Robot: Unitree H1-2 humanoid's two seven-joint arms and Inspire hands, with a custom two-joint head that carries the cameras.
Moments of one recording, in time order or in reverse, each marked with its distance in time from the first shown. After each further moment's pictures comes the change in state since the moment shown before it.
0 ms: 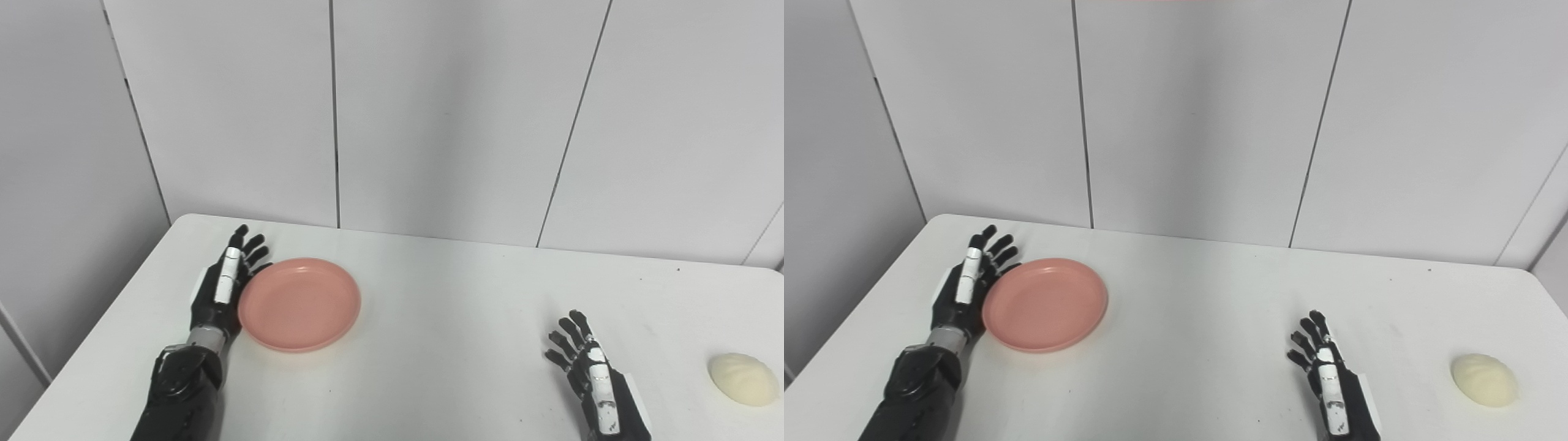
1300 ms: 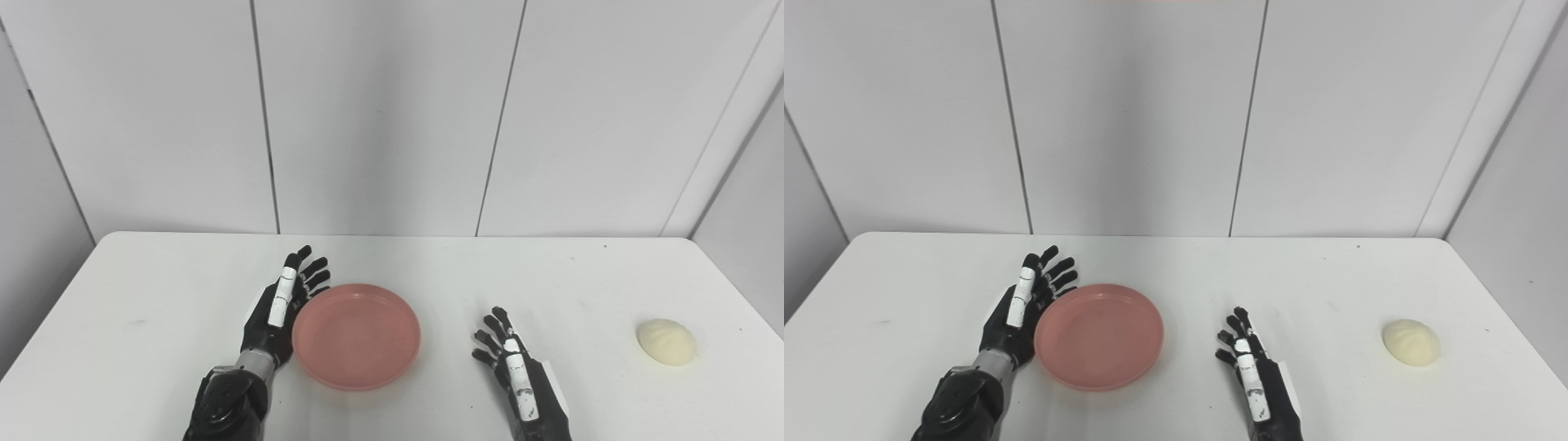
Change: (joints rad) left arm 0.051 -0.207 -0.119 -0.226 0.064 0.202 -0.007; right arm 0.027 0.080 0.056 -0.047 -0.085 0.060 -0.067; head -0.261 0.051
